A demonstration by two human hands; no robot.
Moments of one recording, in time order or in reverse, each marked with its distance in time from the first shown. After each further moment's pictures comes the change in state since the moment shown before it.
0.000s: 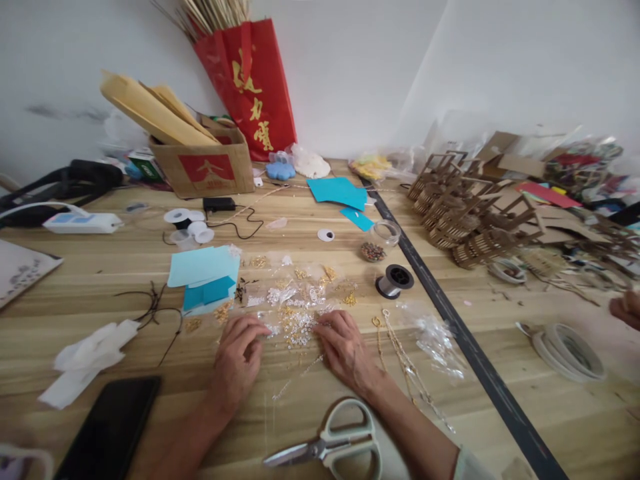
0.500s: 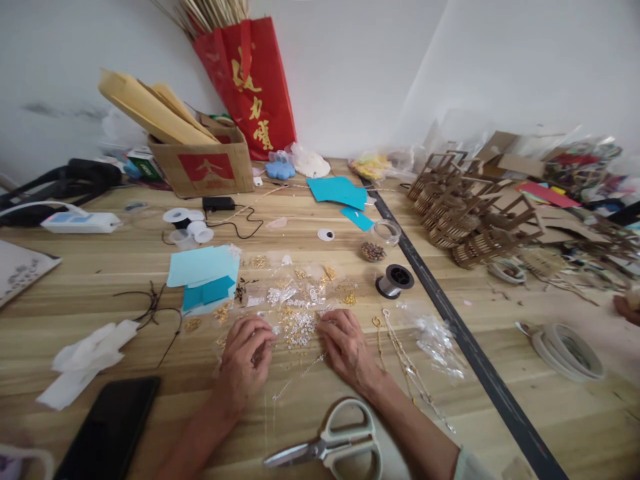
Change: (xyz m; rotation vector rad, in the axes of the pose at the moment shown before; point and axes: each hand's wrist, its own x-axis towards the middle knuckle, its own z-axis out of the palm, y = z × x) left_hand -0.001 0.007 0.003 0.008 -0.057 0.073; right_hand 0.000 0.002 -0.001 0.006 0.035 0.042
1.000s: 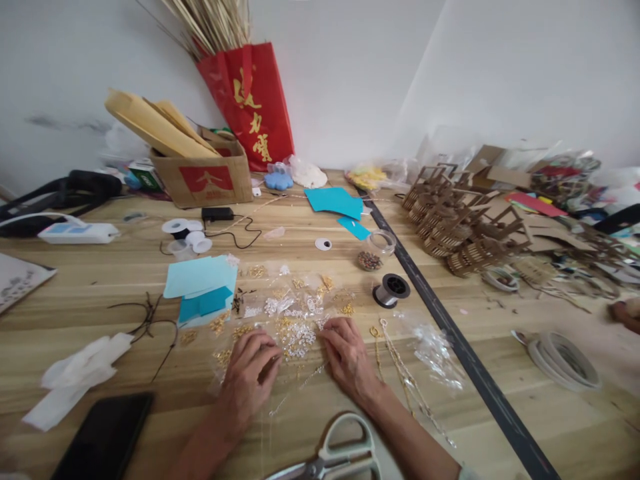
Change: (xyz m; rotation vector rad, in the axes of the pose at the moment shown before) left_hand -0.003 0.003 0.008 0.036 -0.025 0.096; right_hand 0.001 0.001 0.001 -0.008 0.071 0.053
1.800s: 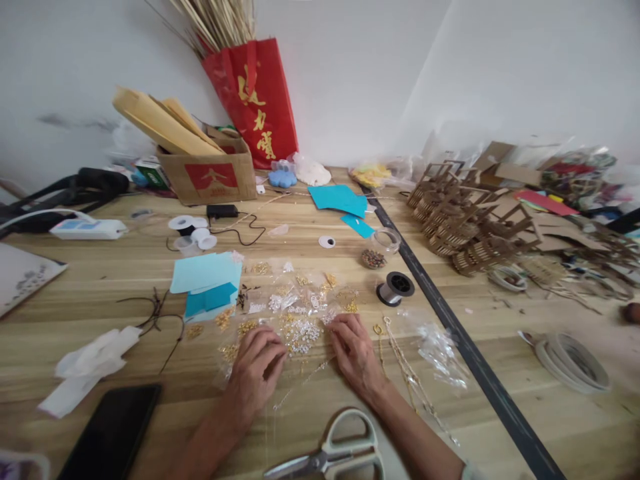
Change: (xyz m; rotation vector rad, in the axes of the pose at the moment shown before) left_hand 0.002 0.003 -0.001 -0.055 -0.009 0.016; right_hand -0.002 0.006 0.001 0.061 0.083 0.035
